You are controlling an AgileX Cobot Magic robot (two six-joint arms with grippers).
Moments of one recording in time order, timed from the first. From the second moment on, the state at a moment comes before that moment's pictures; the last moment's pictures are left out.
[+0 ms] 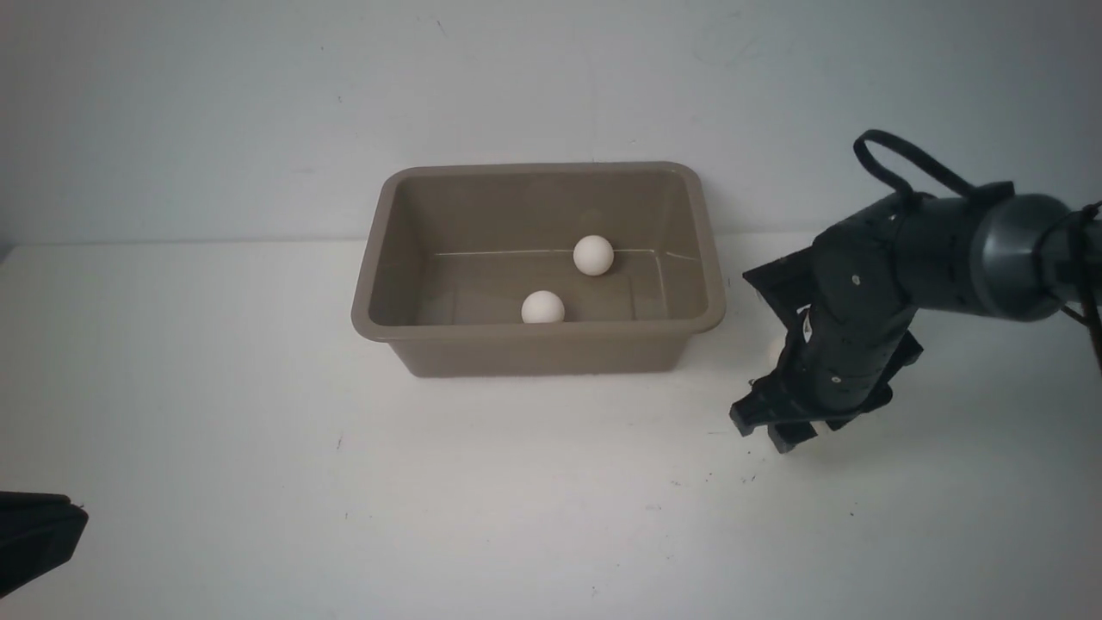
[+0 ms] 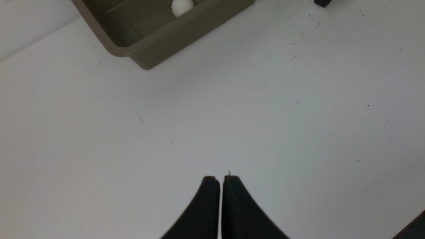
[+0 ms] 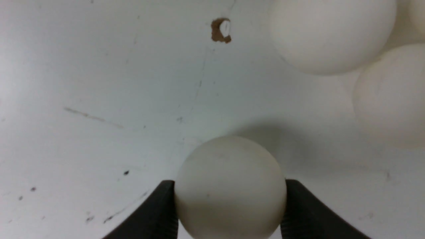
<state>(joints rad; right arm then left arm) 0.38 1.98 -1.31 -0.14 0.88 0.10 -0.40 0.58 -0.91 -0.12 1.11 0.22</state>
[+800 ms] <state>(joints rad) 0.48 2.10 -1.88 0.00 0.94 -0.07 -0.40 0.58 -0.91 -0.12 1.17 0.22</state>
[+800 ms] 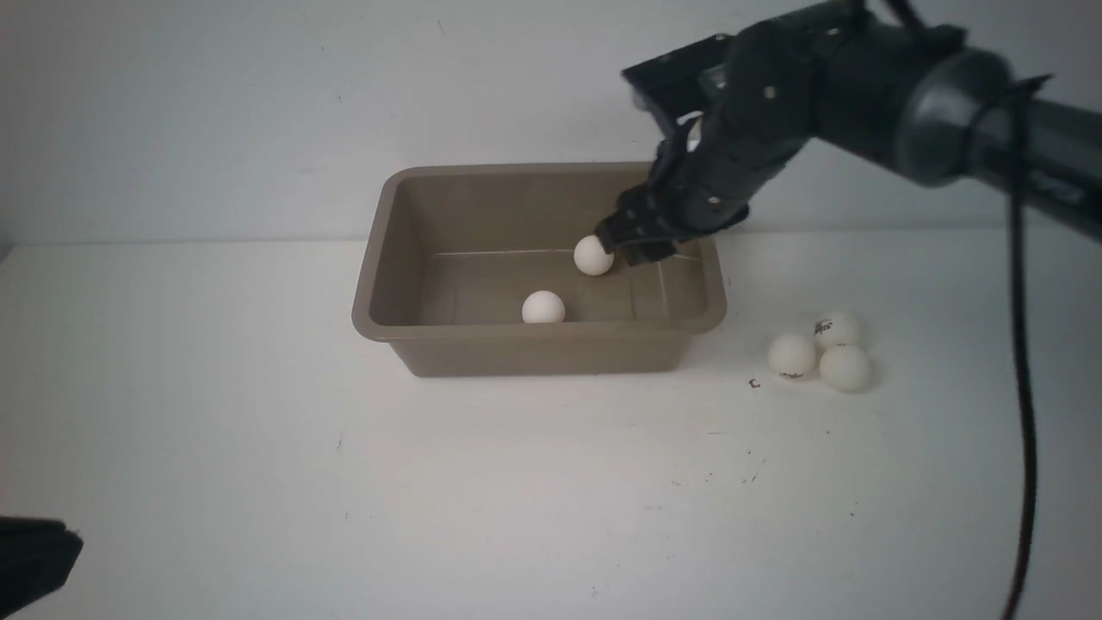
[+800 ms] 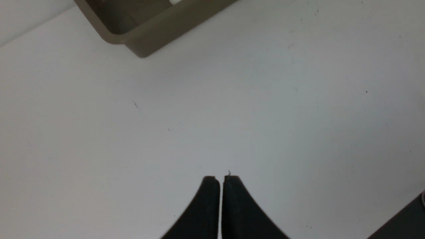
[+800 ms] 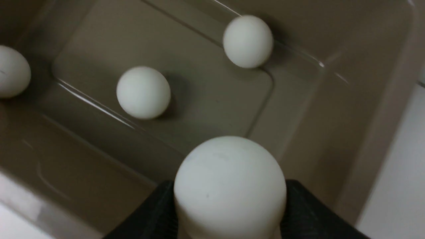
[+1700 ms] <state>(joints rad) 0.32 2.03 -2.03 -0.11 1.22 -0.06 -0.40 0.20 -0.56 0.06 0.94 0.13</state>
